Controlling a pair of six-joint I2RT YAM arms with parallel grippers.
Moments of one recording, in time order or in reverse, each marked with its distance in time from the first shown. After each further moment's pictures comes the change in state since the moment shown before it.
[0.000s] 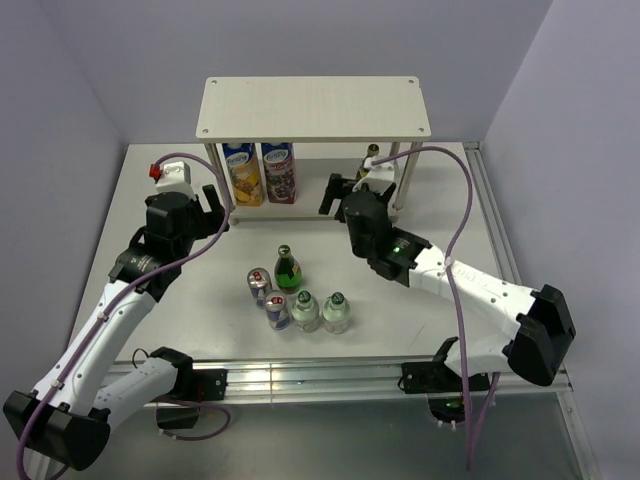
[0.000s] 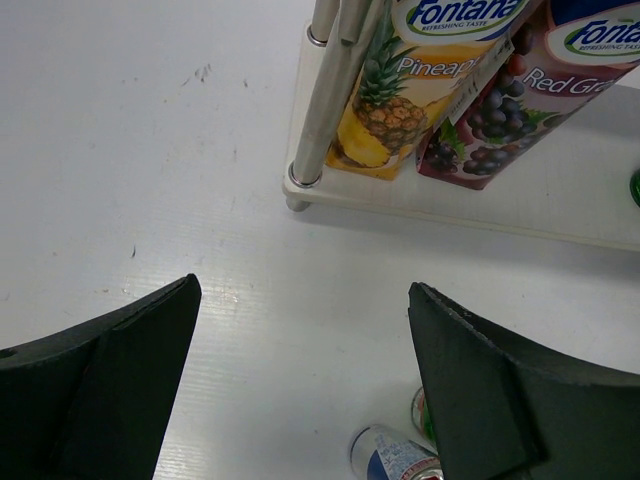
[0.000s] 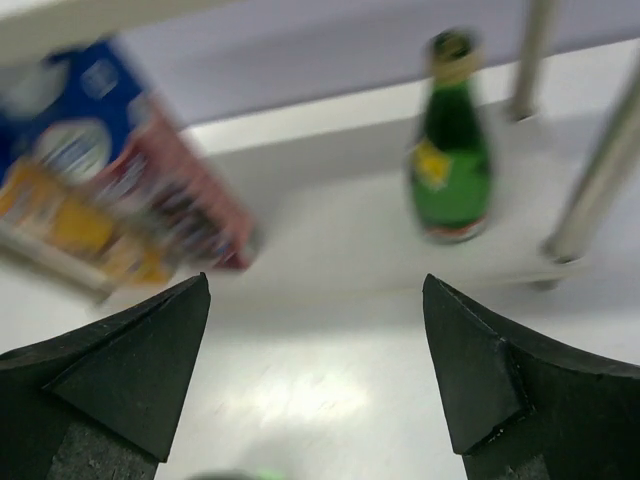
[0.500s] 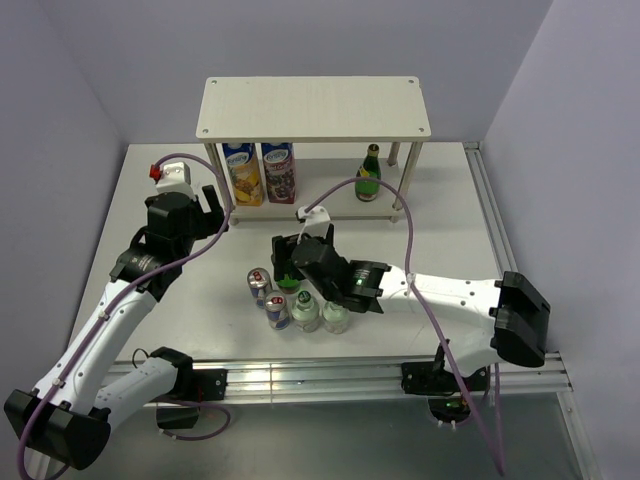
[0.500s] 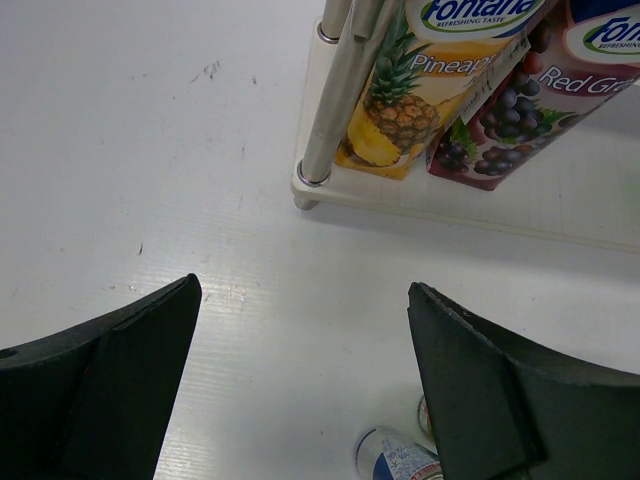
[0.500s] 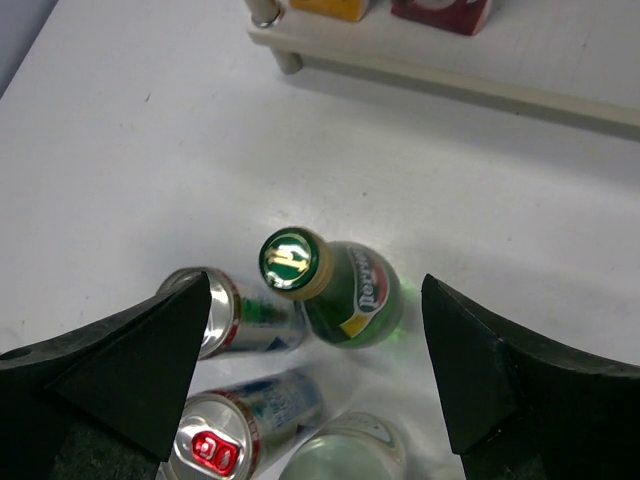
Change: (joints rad) left arm 0.002 0.008 -0.007 0.002 -0.023 0.000; right arm 0.330 0.111 -0.013 -0.115 -0.235 0.119
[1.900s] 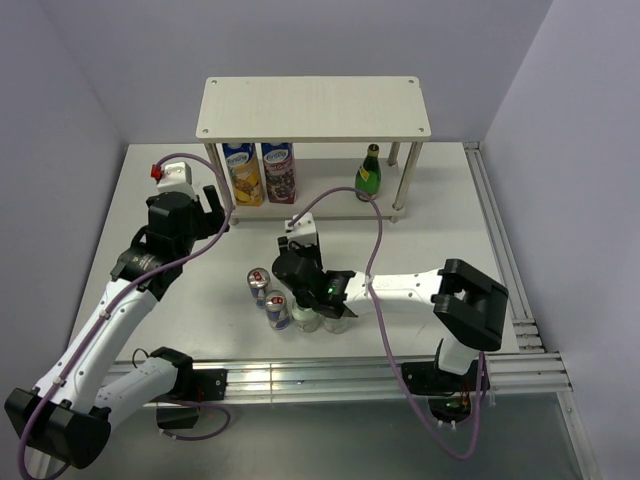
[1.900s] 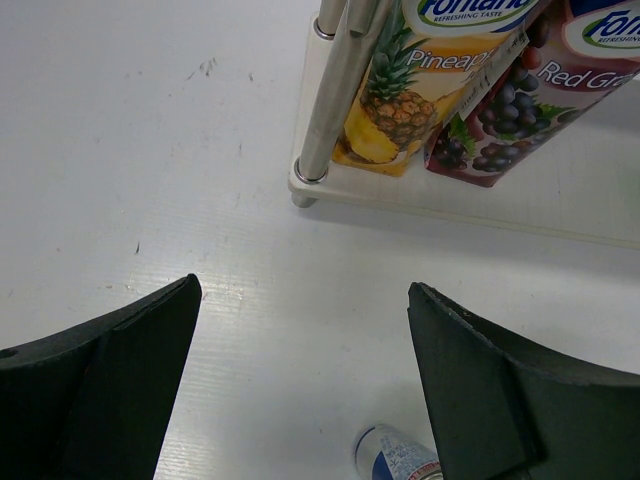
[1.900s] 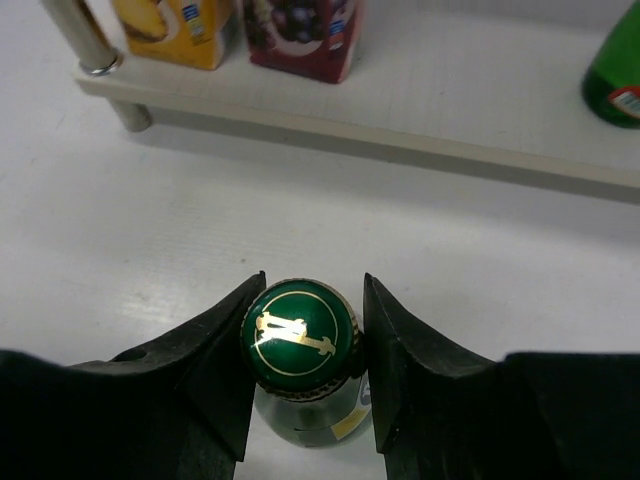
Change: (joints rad) left arm 0.000 0.005 0.000 0.000 0.009 0.001; right arm 0.031 0.247 -0.035 0.285 0.362 -0.154
